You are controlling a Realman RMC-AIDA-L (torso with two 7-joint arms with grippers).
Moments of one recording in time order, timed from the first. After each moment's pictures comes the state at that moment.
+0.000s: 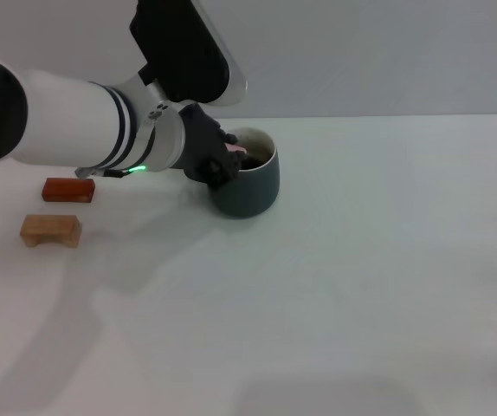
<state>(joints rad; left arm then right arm) -0.58 -2.07 -1.47 -1.36 2.61 -0.92 0.78 0.28 2.07 1.01 0.11 -2.14 -1.26 0.06</state>
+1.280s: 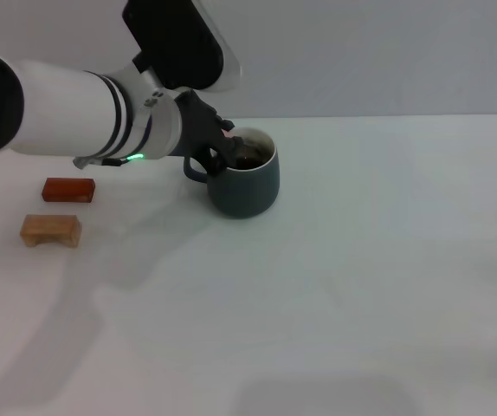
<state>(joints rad) -0.59 -2.07 -1.50 -1.34 2.62 -0.90 0.78 0.30 2.07 1.01 0.10 -2.14 -1.24 0.06</state>
